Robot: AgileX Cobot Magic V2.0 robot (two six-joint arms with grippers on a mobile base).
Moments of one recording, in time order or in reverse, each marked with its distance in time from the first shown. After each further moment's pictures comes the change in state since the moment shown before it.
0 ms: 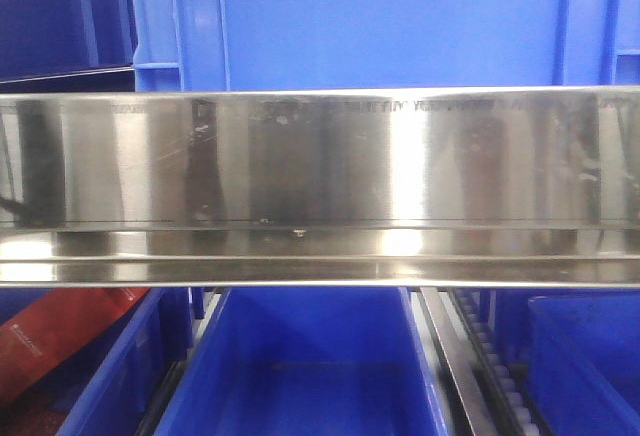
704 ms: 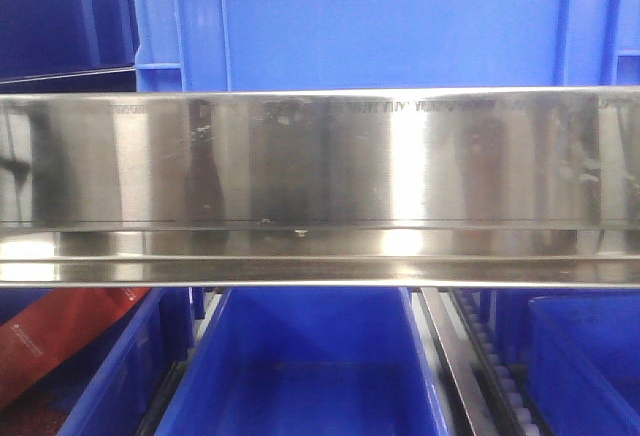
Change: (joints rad) left arm 0.137 -0.432 0.085 0.000 0.293 -0.046; right arm 0.000 0.000 0.000 0.000 0.006 0.000
